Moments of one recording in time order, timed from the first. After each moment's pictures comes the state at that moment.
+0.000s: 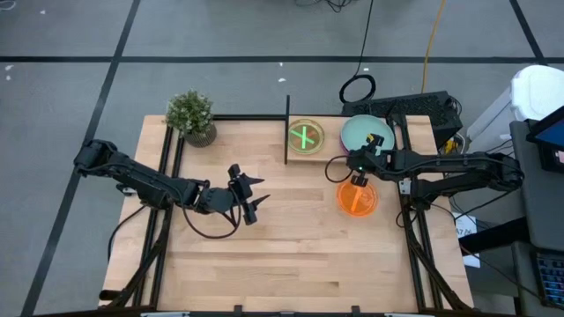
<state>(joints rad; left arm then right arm) -0.28 1.32 0.72 0.16 -0.62 -0.11 -0.22 1.07 0.59 -0.60 0.61 -0.14</state>
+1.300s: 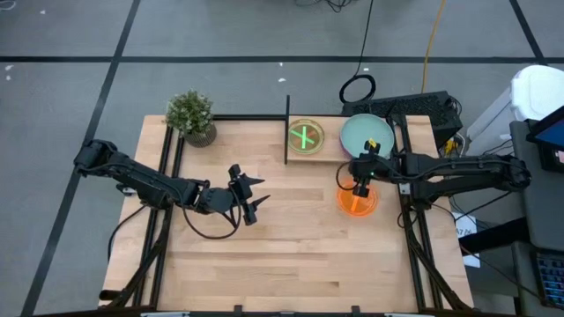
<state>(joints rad) -0.28 1.32 0.72 0.16 -0.62 -0.10 -0.12 0.93 0.59 -0.60 0.39 -0.09</state>
